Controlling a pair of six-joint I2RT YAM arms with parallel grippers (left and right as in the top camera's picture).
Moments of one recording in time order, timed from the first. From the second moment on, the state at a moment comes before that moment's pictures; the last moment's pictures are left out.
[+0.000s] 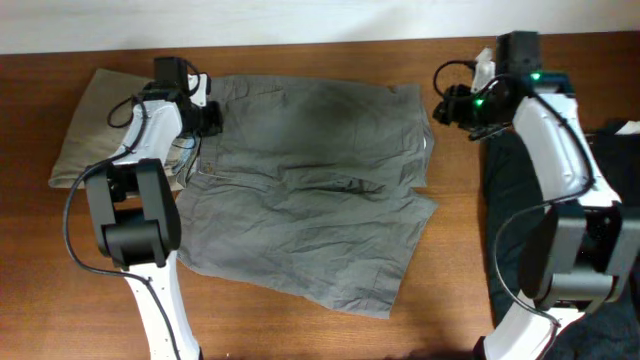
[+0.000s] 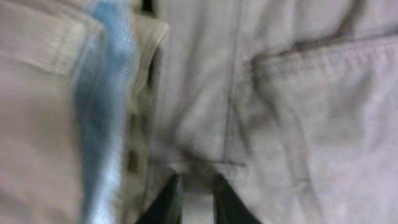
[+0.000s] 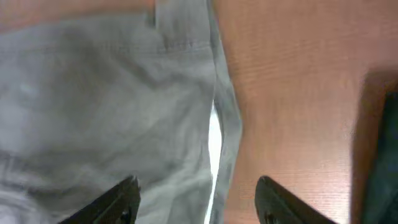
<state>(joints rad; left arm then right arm) 0.04 2.35 1.84 -0.67 0.18 -0.03 -0.08 1.94 1.65 -0.83 -0.29 0.20</state>
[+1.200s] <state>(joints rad) -0.06 2.40 2.66 -1.55 0.24 0.03 -0.06 2.28 1.61 -0.26 -0.49 0.30</state>
